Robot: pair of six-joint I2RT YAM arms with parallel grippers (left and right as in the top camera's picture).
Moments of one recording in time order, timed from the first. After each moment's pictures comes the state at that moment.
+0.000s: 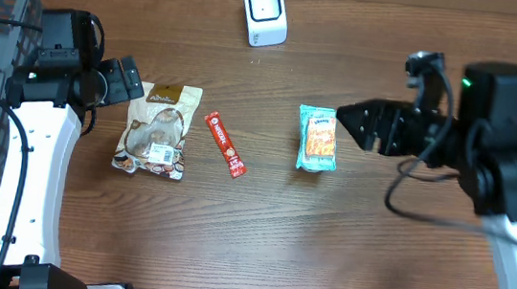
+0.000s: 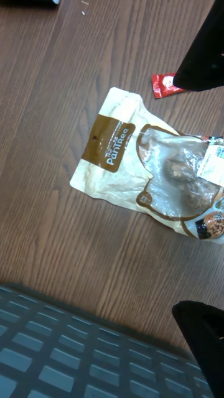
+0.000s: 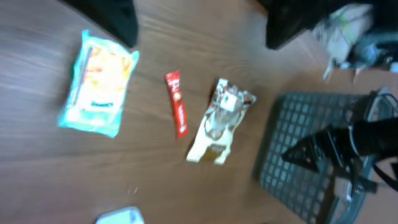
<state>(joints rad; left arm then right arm) 0.12 1.50 1.39 -0.91 -0.08 -0.25 0.18 1.30 1.48 -1.04 -0.61 0.26</state>
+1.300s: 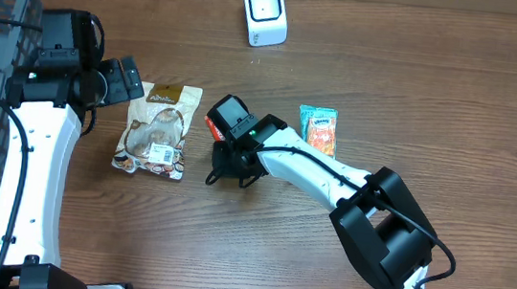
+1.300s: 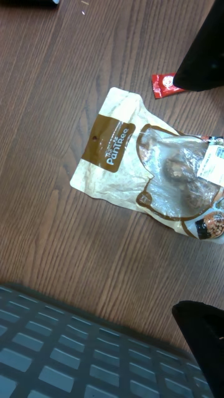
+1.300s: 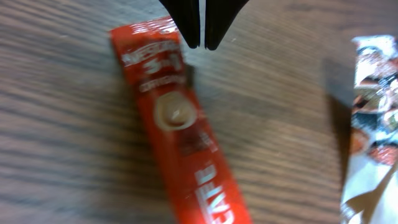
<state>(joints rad) 0.12 1.50 1.39 -0.91 -0.08 -0.25 0.80 2.09 1.48 -0.68 -0.15 0.69</state>
